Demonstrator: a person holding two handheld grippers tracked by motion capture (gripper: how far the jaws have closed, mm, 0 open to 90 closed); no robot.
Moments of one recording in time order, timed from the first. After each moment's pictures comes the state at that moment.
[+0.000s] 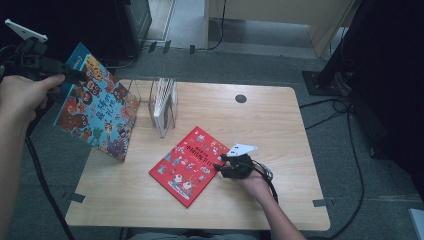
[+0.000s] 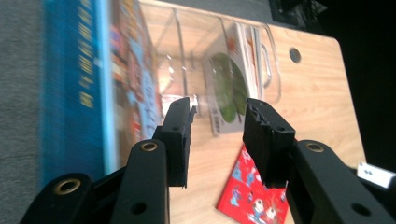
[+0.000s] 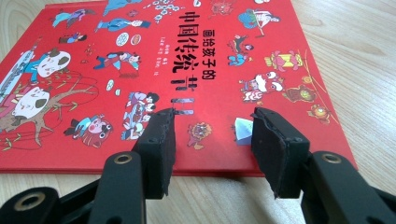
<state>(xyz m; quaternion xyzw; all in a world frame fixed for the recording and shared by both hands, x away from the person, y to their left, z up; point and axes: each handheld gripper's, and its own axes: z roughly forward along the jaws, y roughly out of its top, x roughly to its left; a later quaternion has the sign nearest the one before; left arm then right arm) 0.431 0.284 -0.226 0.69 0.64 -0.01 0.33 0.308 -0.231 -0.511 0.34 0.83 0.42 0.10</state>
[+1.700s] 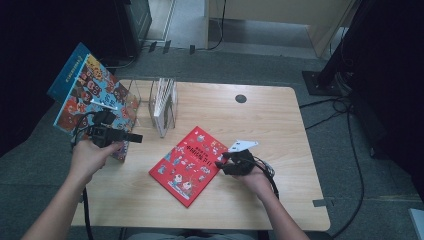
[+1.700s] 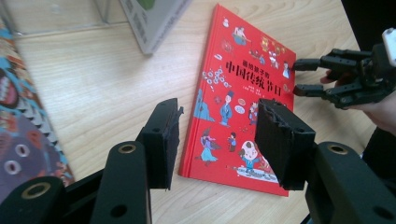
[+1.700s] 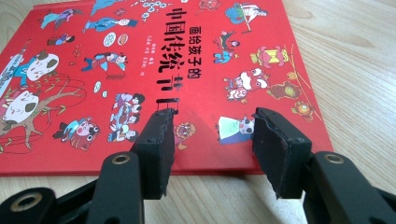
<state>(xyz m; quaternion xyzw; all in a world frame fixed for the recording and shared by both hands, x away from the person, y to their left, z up) 0.361 0.183 -0.375 0.78 0.53 -0.08 0.34 0.316 -0.235 -0.507 0.35 0.84 0.41 0.09</state>
